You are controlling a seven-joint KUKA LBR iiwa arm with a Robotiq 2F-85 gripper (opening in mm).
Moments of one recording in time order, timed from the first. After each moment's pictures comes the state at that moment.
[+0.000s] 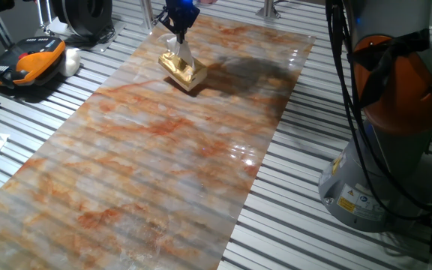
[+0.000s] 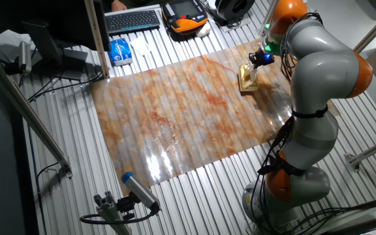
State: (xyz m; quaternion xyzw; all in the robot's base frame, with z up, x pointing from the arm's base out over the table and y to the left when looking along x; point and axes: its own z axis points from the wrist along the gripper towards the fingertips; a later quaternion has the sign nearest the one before) arm 0.608 -0.186 0.179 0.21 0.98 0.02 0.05
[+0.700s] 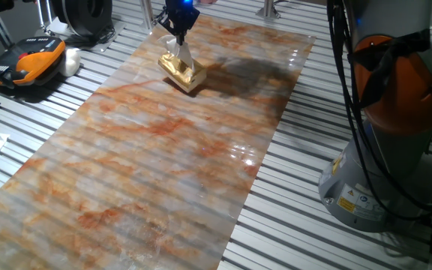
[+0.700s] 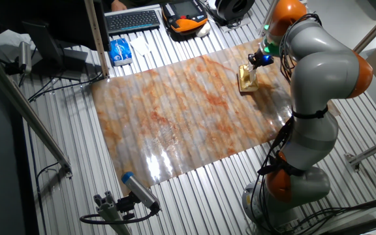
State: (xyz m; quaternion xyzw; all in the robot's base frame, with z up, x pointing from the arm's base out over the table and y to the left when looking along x) arm 0.608 -0.185 0.173 0.21 0.98 0.02 0.05
